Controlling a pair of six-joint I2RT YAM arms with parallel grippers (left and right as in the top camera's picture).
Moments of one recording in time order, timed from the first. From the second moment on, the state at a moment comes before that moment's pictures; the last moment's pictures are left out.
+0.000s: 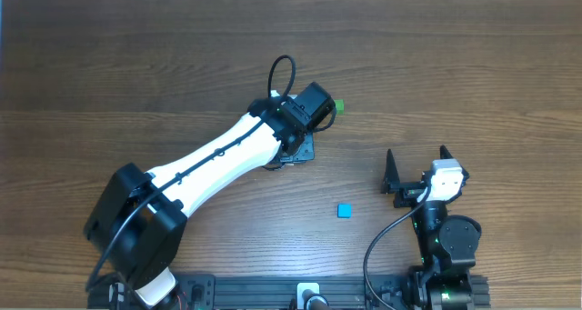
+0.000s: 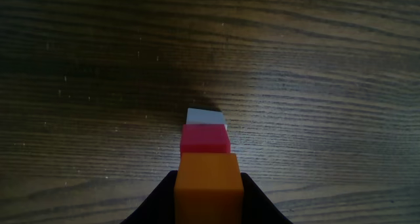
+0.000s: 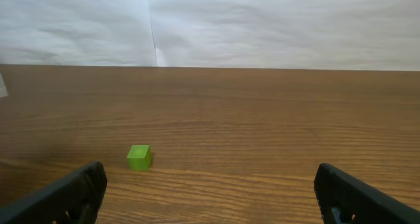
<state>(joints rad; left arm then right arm) -0.77 1.83 1.34 -0.90 -0.10 -0.83 0.03 0.02 0.01 -0.07 -0.05 0.02</state>
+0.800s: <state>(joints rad) -0.77 1.85 1.34 -0.90 -0.10 -0.82 0.03 0.02 0.01 -0.07 -0.05 0.02</state>
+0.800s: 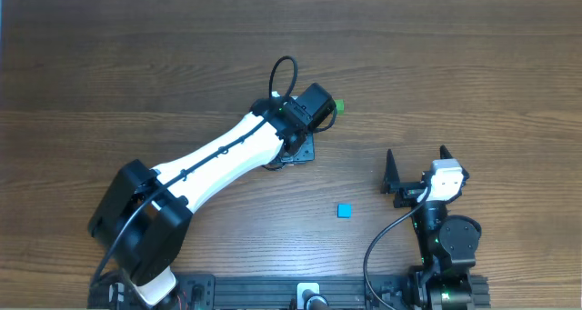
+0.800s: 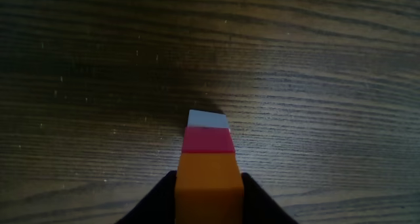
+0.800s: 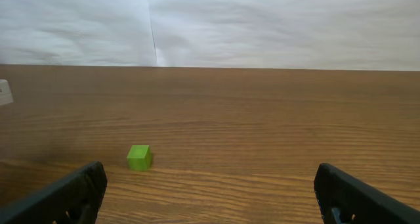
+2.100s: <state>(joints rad) -0.39 1.14 1.27 -0.42 -0.27 -0.51 0.03 0.02 0.01 -0.07 -0.05 0.02</state>
